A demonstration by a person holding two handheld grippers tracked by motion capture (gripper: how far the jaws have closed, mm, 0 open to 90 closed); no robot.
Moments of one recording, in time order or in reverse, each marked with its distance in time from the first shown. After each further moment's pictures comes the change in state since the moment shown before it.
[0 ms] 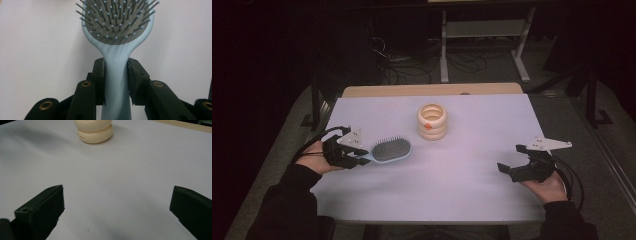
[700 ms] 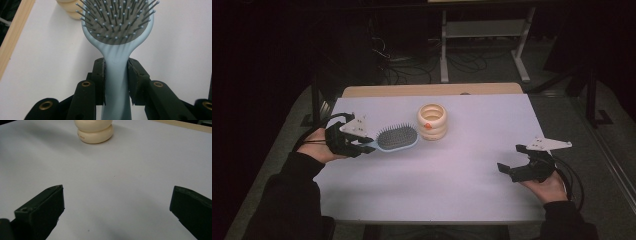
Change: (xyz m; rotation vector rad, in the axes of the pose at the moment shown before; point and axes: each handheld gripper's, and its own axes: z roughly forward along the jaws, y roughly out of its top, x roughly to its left) left arm 0.005 0.037 -0.022 -0.029 0.047 0.052; right arm 0.000 0.000 0.000 0.001 0.001 -0.002
